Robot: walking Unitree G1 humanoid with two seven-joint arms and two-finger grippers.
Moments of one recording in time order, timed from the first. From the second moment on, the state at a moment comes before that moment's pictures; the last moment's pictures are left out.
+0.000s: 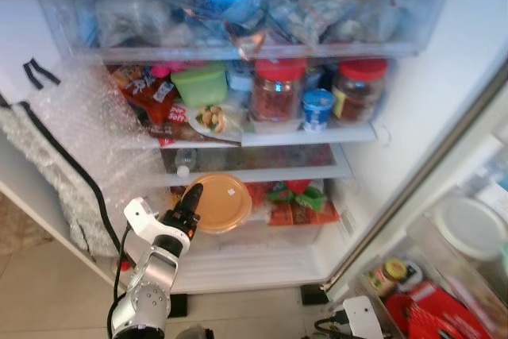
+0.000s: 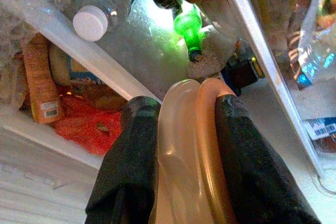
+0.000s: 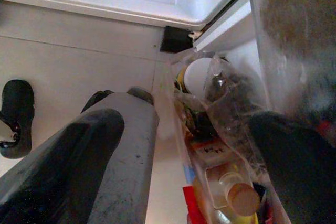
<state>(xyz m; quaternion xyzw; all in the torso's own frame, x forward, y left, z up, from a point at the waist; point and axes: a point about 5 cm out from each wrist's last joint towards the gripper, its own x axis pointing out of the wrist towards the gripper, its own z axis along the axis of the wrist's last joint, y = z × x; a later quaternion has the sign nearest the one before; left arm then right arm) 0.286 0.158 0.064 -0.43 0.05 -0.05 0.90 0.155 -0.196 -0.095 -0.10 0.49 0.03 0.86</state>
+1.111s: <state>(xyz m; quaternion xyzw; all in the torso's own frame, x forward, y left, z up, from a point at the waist) 0.285 0.165 0.057 -0.42 0.05 -0.04 0.90 0.156 -0.190 -0.095 -0.10 0.49 0.04 0.86</state>
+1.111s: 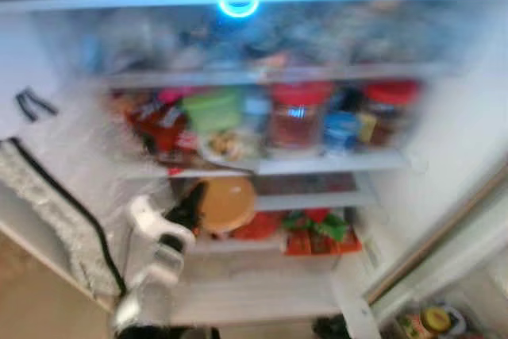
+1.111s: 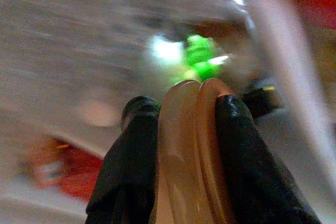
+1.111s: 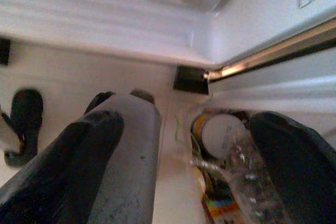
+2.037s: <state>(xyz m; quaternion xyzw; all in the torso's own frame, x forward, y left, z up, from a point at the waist) 0.317 0.149 0.038 -0.40 0.11 -0.06 0.91 0.158 -0.195 -0.093 -0.11 0.49 0.03 0.87</state>
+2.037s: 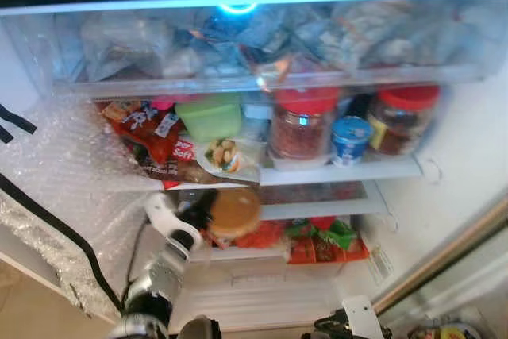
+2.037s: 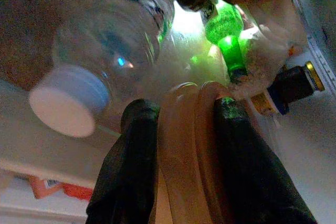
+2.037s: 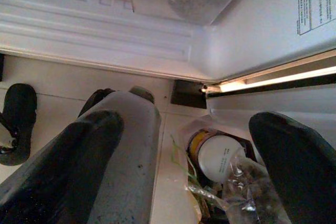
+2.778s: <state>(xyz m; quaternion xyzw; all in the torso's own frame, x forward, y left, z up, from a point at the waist) 0.336 0.156 0.045 -0.42 0.10 0.03 0.90 0.159 -0.195 -0.093 -0.11 0.48 0.04 0.87</state>
